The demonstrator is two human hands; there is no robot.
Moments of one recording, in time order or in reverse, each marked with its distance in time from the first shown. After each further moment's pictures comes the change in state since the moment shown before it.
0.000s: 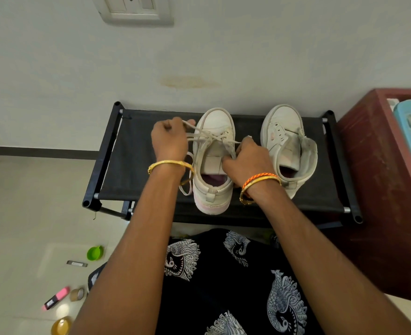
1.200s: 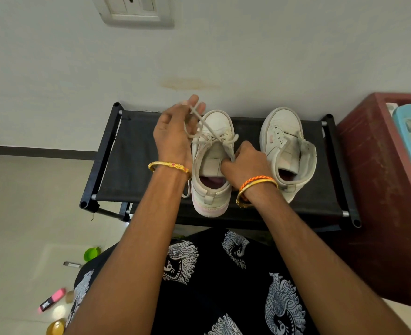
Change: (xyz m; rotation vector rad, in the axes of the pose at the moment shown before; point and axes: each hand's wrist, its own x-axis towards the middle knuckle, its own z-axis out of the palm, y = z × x) left_hand -0.010 0.014 0.007 -0.651 -0.154 -0.069; right_hand -0.002 -0.003 0.002 0.028 -0.041 0.068
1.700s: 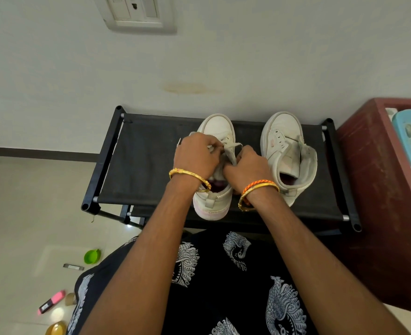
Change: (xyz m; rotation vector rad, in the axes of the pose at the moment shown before) left_hand -0.004 -0.019 -0.010 1.566 -0.328 0.375; right_hand -0.002 0.000 -0.004 0.010 -0.026 -0.002
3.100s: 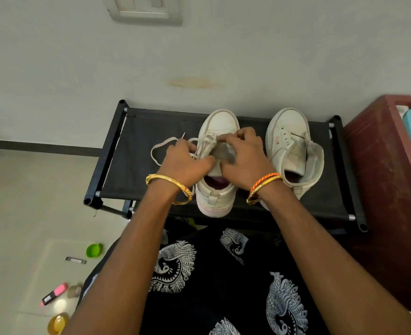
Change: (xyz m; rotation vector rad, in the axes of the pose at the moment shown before) left_hand -0.019 -0.027 -0.019 -0.393 -0.254 -0.351; right_hand 0.007 -0.003 -0.001 -0.142 -0.040 -0.349
